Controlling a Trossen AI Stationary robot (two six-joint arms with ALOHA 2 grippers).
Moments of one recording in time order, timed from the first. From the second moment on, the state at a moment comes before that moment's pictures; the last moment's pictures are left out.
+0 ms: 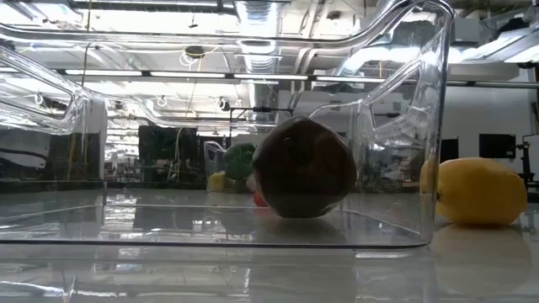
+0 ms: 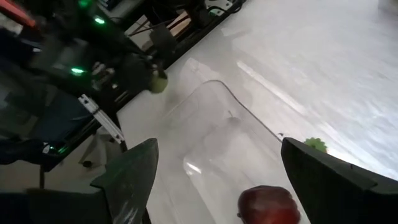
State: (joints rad) left arm -0.87 1.53 1.00 -1.05 0.10 -0.82; right arm 0.52 1.64 1.49 -0.52 0.55 1.02
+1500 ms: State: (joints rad) left arm -0.35 1.80 1.53 -0.80 -0.06 -0.50; right arm 0.63 1.50 1.49 -1.15 0.49 1.55
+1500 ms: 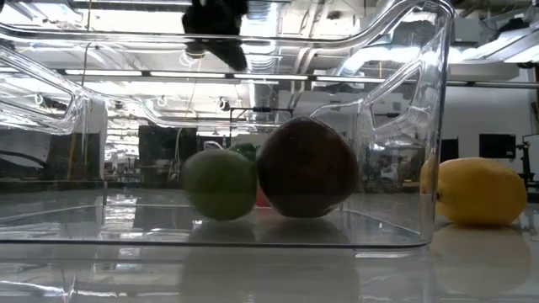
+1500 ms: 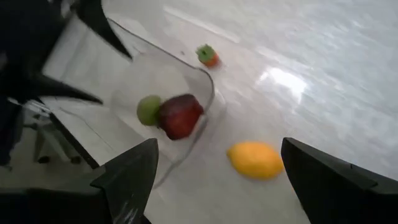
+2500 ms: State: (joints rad) left arm 0.04 1.87 1.51 -0.77 0.20 0.48; right arm 0.57 1.30 1.49 -1.31 0.69 1.48
